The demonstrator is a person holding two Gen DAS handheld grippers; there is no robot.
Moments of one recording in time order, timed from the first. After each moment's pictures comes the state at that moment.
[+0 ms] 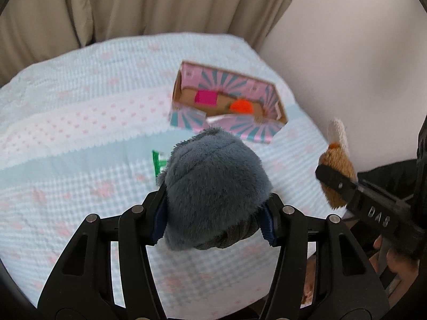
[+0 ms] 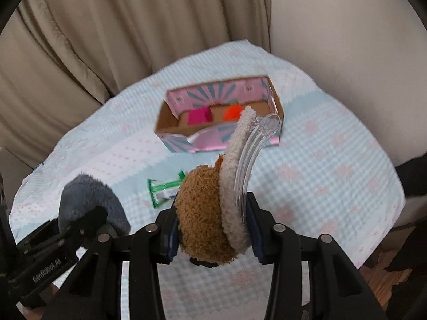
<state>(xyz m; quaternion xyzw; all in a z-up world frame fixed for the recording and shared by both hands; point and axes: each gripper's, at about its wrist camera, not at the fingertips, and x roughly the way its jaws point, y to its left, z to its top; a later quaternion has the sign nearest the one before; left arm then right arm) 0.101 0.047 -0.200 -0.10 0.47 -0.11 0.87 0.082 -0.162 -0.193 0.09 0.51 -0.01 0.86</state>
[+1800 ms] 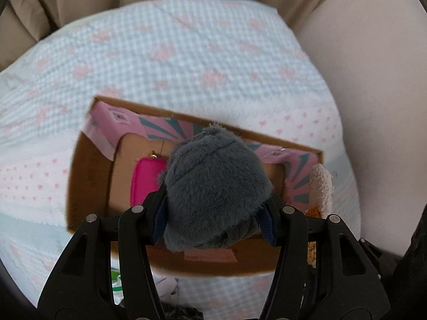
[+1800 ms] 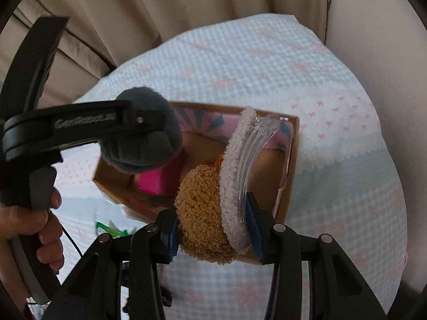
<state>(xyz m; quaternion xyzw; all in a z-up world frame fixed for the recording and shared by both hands) 0.467 -0.103 -0.331 -0.10 0.59 -0.03 0.80 0.348 -0.284 -0.319 0.04 0.60 0.14 0.79</state>
